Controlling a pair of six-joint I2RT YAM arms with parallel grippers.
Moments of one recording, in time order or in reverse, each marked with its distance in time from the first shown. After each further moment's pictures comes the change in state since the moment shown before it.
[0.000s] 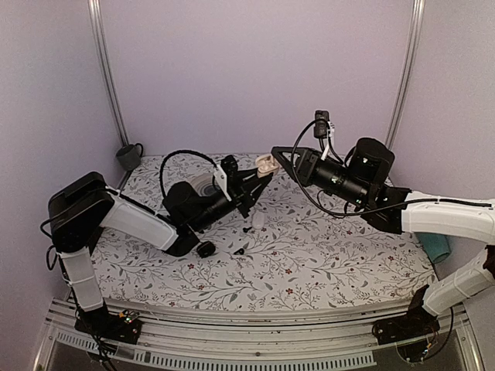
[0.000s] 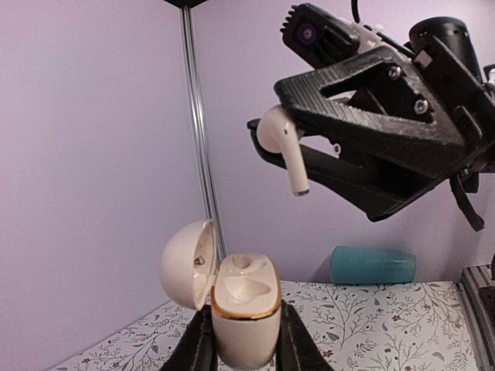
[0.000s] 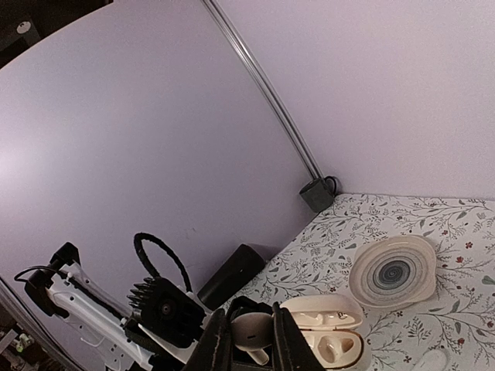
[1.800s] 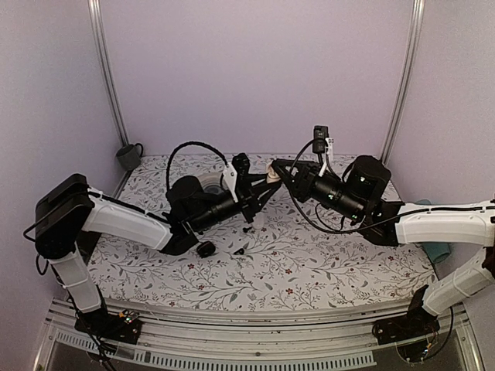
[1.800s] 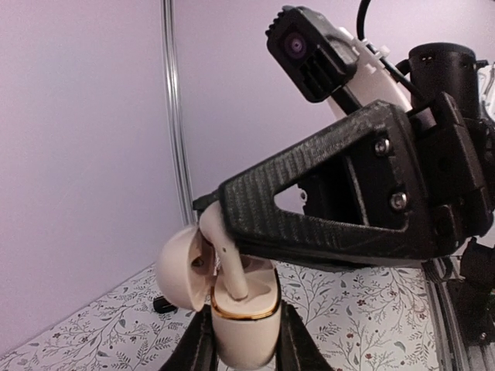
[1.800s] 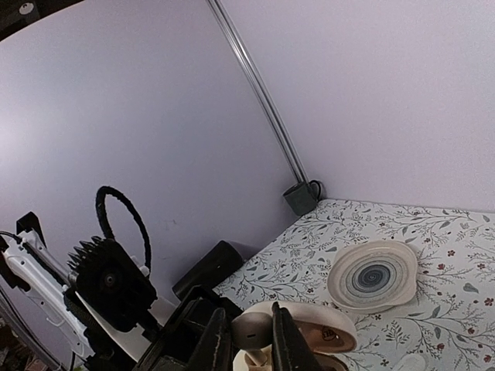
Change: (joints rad) left arm -0.064 -0.103 0.025 -0.254 -0.003 -0.031; right arm 0.028 0.017 -0.121 0.156 0.066 -0.101
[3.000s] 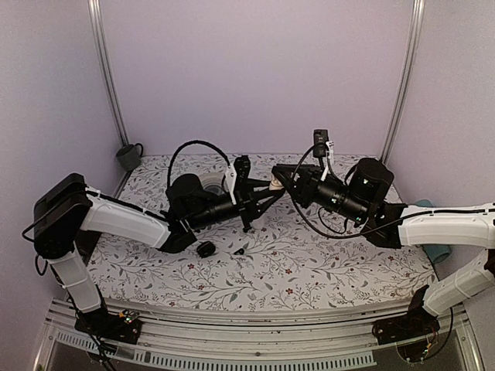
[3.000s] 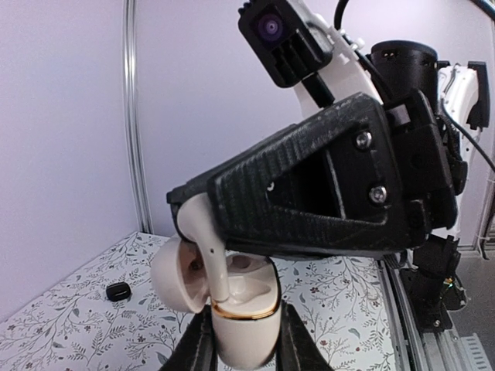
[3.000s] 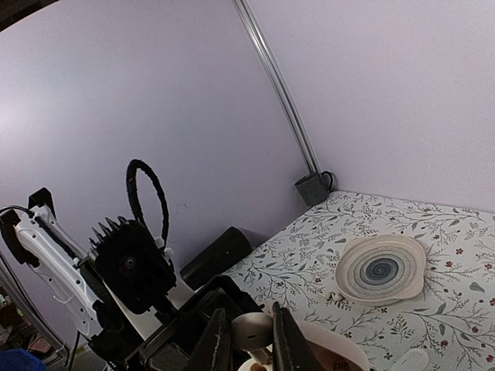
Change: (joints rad) left arm 0.027 -0.014 -0.001 -0.060 0.169 -0.090; right arm -0.008 -0.027 -0.029 -0.008 -0.076 -0.032
